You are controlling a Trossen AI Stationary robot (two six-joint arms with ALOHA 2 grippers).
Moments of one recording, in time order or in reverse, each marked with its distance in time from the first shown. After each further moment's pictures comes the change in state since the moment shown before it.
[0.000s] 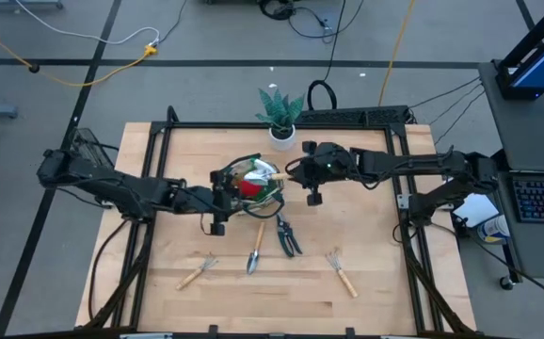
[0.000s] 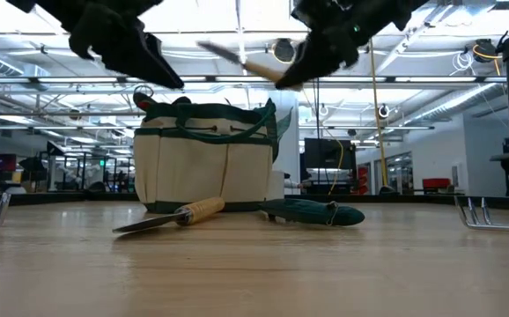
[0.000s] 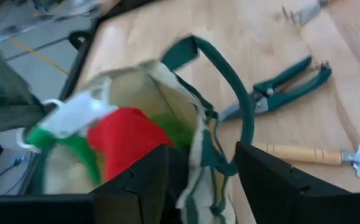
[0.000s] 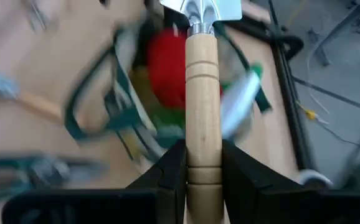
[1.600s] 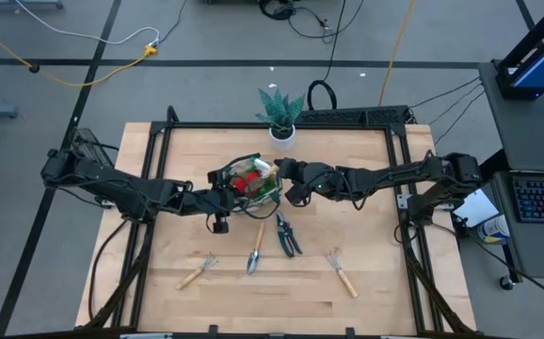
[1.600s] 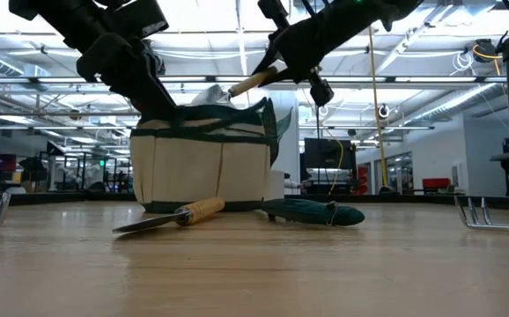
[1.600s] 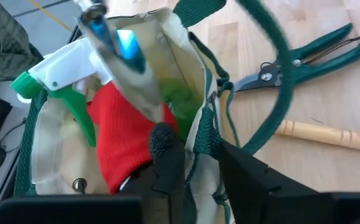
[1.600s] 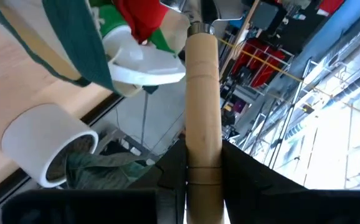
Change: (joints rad) left arm 0.016 0.056 0.000 -0.065 -0.069 -0.124; right arm 0.147 0.155 -0.001 0.372 0.552 -1.365
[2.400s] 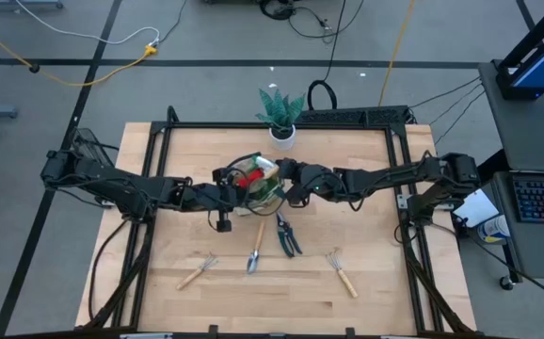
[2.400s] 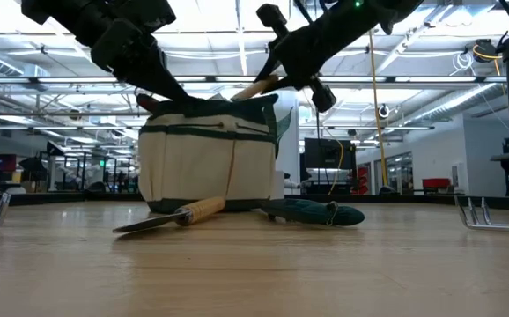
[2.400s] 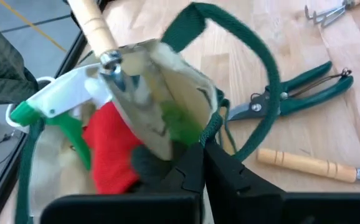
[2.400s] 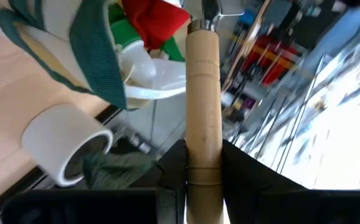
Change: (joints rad) left arm 0.035 0.000 0.000 0.109 0.079 0.033; right arm 0.000 0.018 0.000 -0.022 0.054 0.047
